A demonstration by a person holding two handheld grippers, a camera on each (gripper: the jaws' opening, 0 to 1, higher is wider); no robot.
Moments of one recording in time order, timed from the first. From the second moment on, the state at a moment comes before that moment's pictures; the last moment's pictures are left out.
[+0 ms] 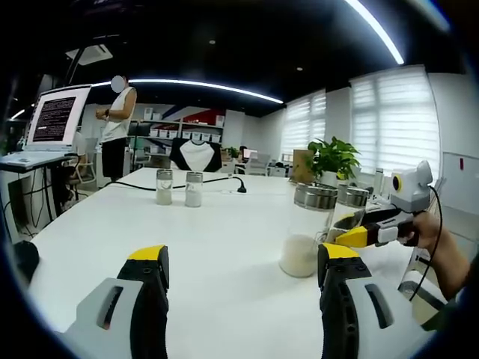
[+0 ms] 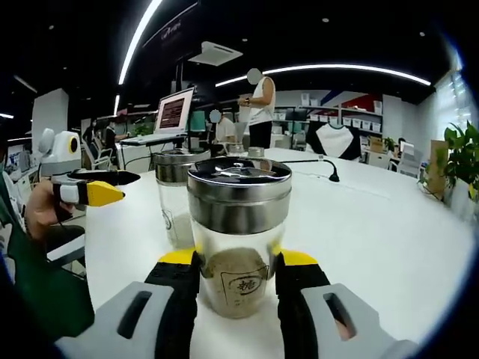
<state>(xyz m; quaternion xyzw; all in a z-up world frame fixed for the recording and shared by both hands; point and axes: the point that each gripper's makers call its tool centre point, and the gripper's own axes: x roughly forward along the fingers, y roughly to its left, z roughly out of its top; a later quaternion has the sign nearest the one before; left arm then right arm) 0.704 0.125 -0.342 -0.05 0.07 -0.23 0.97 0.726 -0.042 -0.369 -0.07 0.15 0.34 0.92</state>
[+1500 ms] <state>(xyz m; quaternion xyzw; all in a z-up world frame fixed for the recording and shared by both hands) 0.704 0.125 -0.343 -0.06 0.07 -0.23 0.97 0.728 -0.047 -0.370 -0.05 0.15 0.20 0.97</state>
